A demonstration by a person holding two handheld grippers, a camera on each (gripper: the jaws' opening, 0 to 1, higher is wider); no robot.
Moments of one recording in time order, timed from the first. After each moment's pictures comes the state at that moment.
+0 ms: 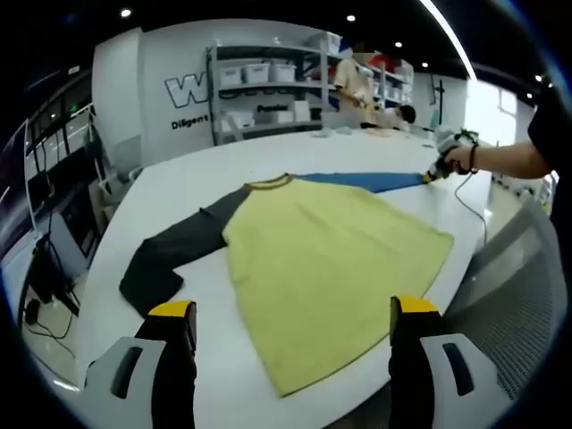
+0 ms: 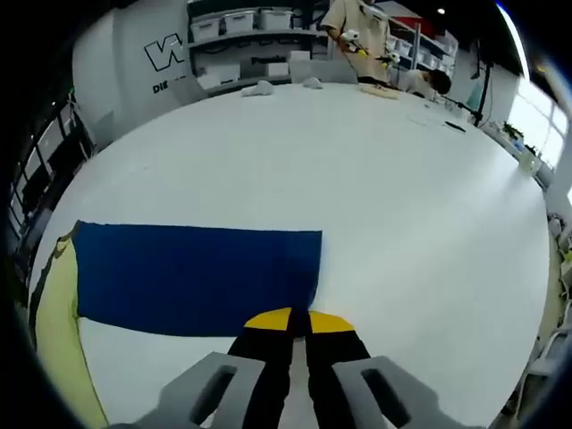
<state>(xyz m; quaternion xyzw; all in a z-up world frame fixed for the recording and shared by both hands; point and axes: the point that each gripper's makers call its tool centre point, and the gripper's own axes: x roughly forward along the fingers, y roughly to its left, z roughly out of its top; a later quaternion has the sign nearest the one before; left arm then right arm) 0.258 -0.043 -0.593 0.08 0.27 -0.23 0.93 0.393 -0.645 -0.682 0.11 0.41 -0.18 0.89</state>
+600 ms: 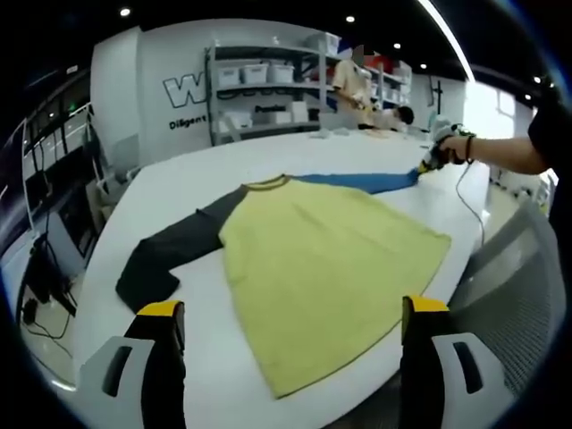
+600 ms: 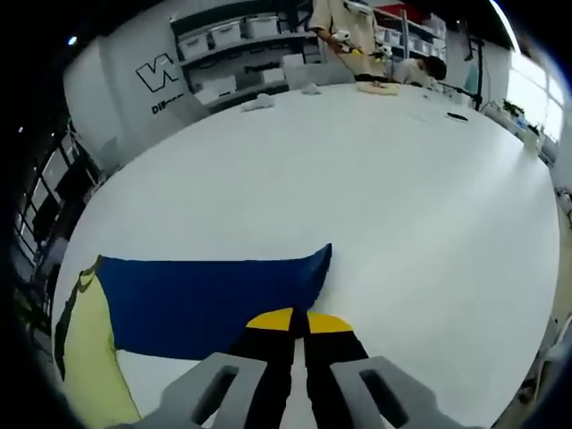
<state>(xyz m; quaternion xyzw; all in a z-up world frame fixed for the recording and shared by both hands) 0.258 -0.047 -0.593 0.08 0.26 -0.24 0.93 0.414 -0.629 -0.643 0.15 0.39 -0.16 0.89</state>
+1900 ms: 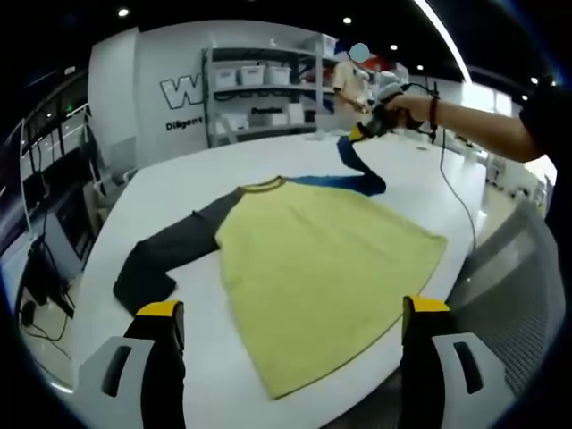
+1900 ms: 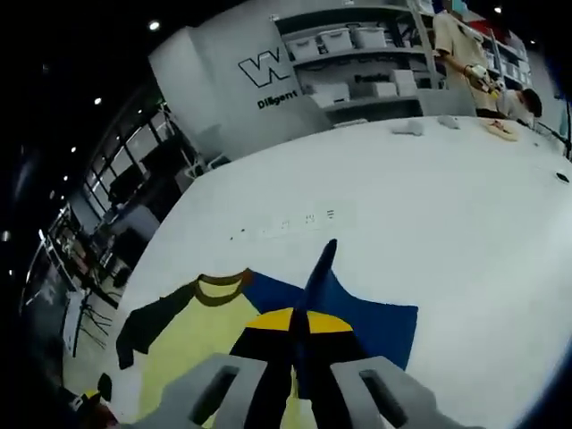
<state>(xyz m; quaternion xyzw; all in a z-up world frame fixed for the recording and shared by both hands) 0.257 -0.049 -0.589 0.07 0.26 -0.25 0.93 0.519 -0.377 -0.558 0.14 0.36 0.08 0.92</state>
